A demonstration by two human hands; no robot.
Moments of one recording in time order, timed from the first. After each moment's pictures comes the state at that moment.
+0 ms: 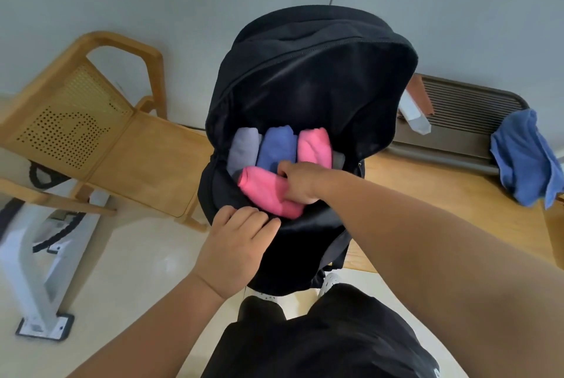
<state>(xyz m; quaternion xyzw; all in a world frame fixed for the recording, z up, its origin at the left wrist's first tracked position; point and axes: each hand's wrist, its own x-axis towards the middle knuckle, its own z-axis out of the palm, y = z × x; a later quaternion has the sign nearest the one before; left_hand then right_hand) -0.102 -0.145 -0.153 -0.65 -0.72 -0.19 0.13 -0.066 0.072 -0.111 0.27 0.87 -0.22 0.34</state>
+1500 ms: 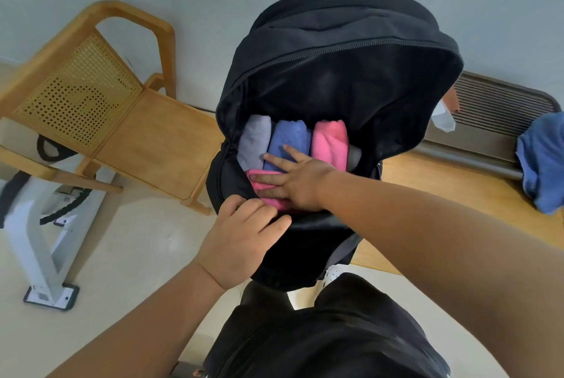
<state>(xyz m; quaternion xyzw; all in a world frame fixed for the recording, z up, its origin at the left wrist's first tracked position) -0.112 -0.153 -0.153 -0.67 -0.71 -0.20 0.10 -0.077 0.062 -0.140 -0.17 0.91 0.11 0.35</state>
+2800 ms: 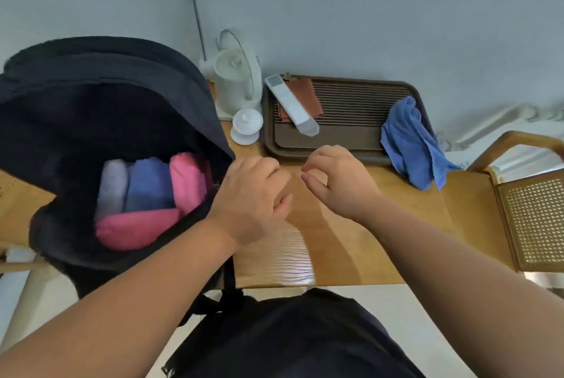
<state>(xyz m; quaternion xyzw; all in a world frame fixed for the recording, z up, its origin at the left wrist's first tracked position) 0.034 0.097 -0.074 -0.68 -0.70 -0.22 0.00 0.193 0.239 -0.070 0.30 0.94 -0.17 -0.07</state>
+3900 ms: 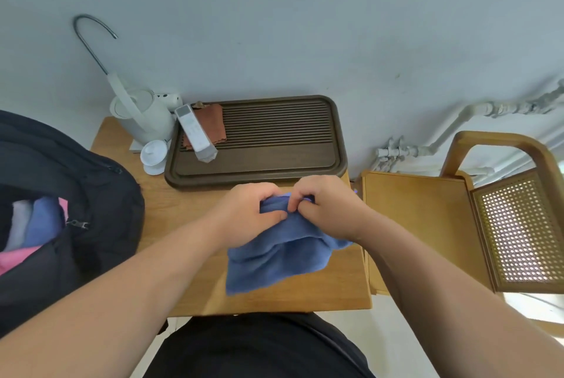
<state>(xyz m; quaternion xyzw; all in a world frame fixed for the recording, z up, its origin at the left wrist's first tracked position) 0.253 0.281 -0.049 -0.58 -0.71 -0.23 -0.34 0.427 0.395 -0.048 0.24 0.89 -0.39 -0.06</state>
